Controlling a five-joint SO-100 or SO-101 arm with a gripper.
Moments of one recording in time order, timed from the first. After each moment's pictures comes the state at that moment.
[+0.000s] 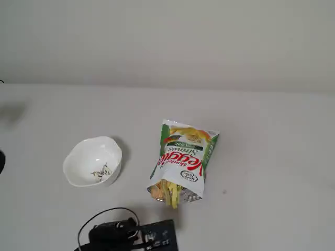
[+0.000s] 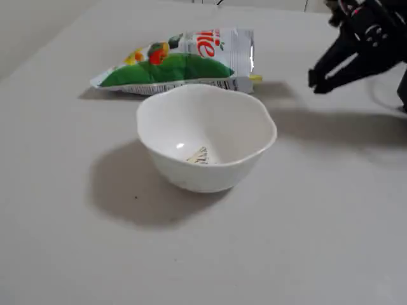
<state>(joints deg) -9.7 190.0 175.0 61.2 -13.3</state>
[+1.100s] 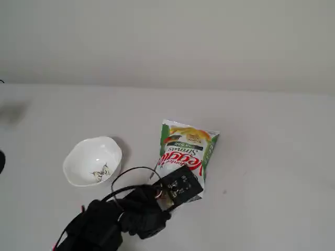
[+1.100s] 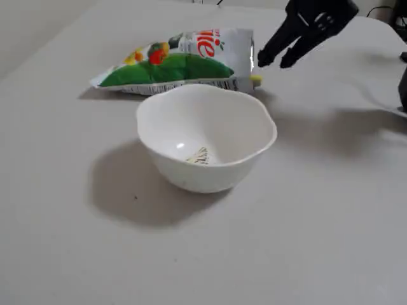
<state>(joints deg) 1.5 125.9 143.7 41.2 -47.5</state>
